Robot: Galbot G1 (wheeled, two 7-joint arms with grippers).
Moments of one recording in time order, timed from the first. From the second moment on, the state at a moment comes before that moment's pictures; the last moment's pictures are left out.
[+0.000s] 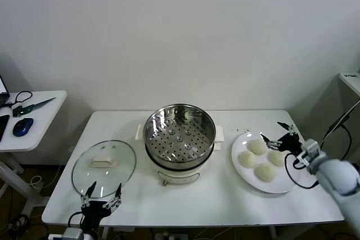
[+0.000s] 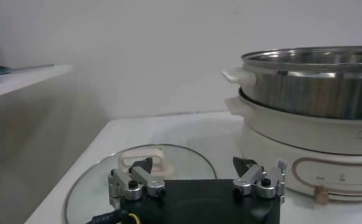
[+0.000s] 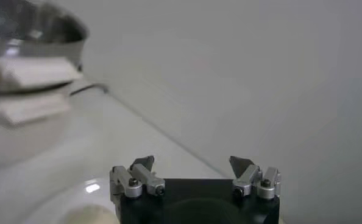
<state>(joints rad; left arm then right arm) 1.74 -1.44 -0.66 -2.02 -0.11 0.08 0.07 -0.69 0.54 0.05 1.44 0.22 -0.12 -0.59</state>
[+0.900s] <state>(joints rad) 1.74 -1.45 -0.67 -1.99 -0.09 0.06 0.08 0.22 0.73 -1.03 0.93 0.15 -0.04 -1.09</state>
